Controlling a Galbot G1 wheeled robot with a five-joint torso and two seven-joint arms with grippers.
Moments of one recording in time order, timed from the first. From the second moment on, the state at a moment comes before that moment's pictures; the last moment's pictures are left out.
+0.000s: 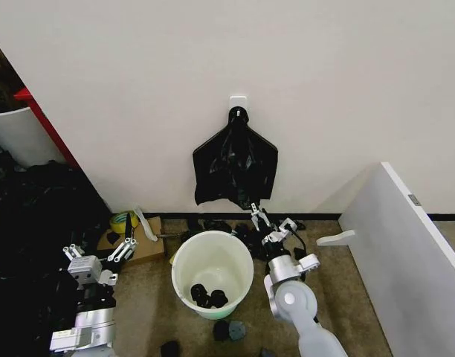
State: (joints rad) left arm 1.72 -1.44 -0.63 -2.20 -0.12 -0.44 -0.11; right arm -1.22 1.44 0.22 1.73 1.09 0.16 -0.13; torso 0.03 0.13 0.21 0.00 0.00
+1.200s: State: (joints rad) left arm 1.74 -1.45 -0.64 -2.22 -0.09 -0.45 -0.13; right arm -1.19 1.42 0.18 1.67 0.86 0.15 -0.16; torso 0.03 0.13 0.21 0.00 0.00
